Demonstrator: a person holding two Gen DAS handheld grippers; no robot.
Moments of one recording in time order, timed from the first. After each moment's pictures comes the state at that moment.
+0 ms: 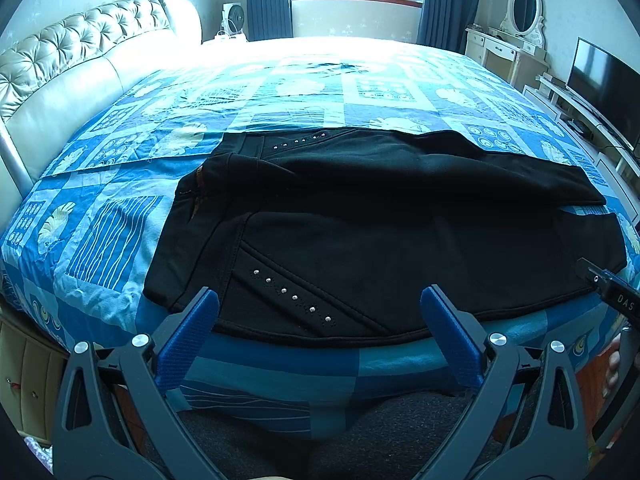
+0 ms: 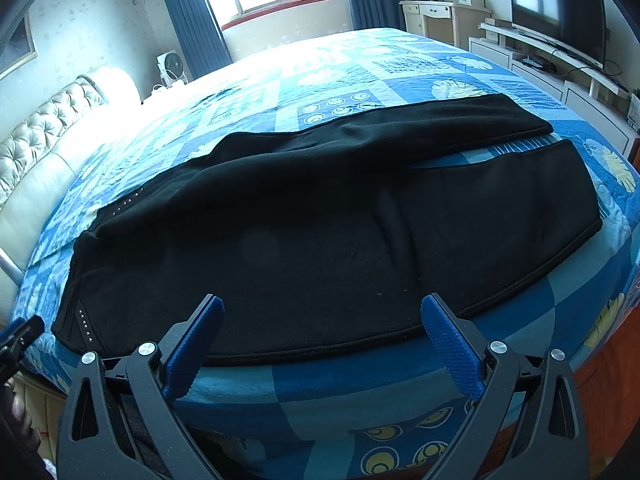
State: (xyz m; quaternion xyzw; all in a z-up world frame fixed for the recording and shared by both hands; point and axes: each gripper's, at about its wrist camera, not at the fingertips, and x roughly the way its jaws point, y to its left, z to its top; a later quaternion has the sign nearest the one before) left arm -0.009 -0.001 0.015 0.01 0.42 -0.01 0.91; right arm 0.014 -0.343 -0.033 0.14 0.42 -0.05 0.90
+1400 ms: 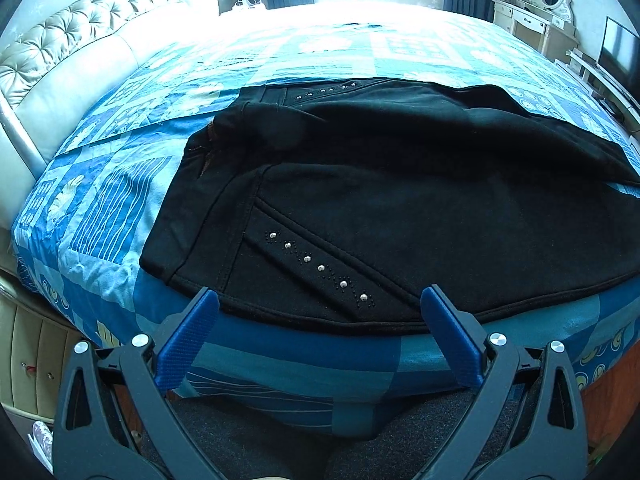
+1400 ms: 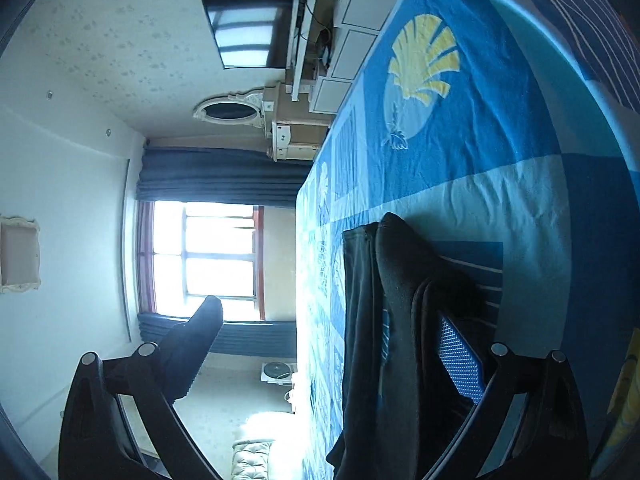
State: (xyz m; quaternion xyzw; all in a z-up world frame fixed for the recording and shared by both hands) left arm 0.009 -0.001 -0.030 0.04 0.47 0.04 0.88; right arm -0.032 -0.669 -0.072 0.68 0.02 -0.09 0.73
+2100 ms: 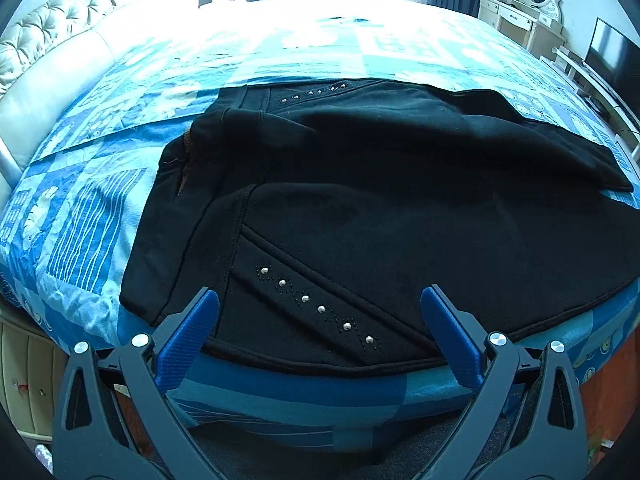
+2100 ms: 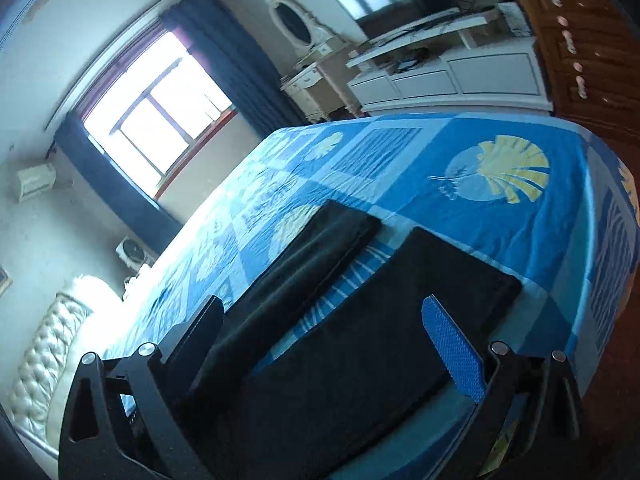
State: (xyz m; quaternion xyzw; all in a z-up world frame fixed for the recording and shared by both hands) left arm 0.049 0.020 -0.032 0.02 0.50 0.00 0.87; right arm 0.013 -0.592 -0.004 0.33 0.24 -0.14 0.90
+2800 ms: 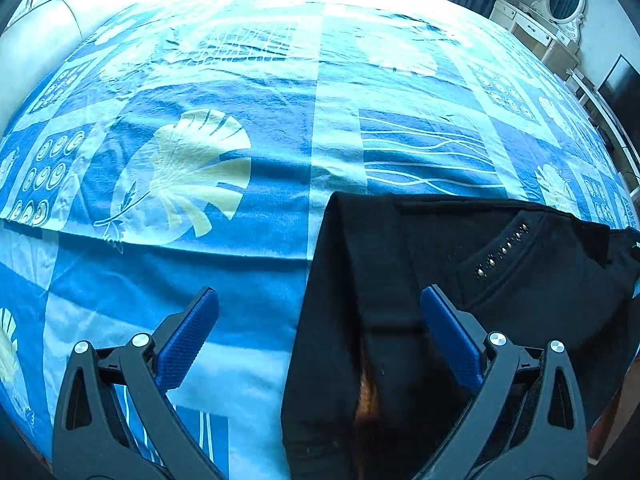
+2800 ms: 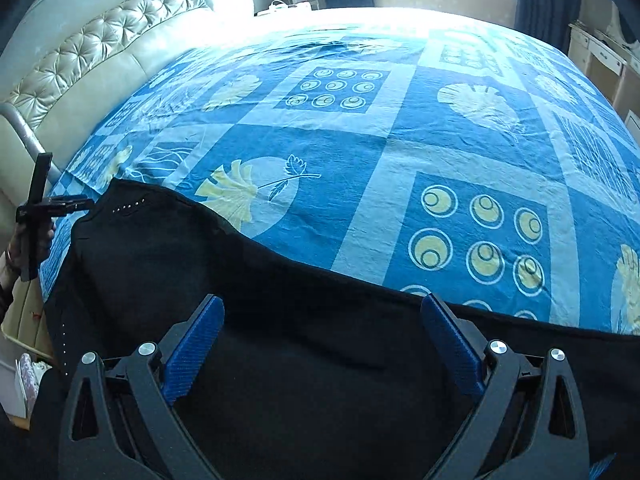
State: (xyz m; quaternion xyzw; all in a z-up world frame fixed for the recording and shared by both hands) left arm 0.290 0.181 -0.059 -0.03 0.54 -0.05 0.84; right arm 0.301 -0.320 -0.042 -0.03 0.50 0.20 0.84
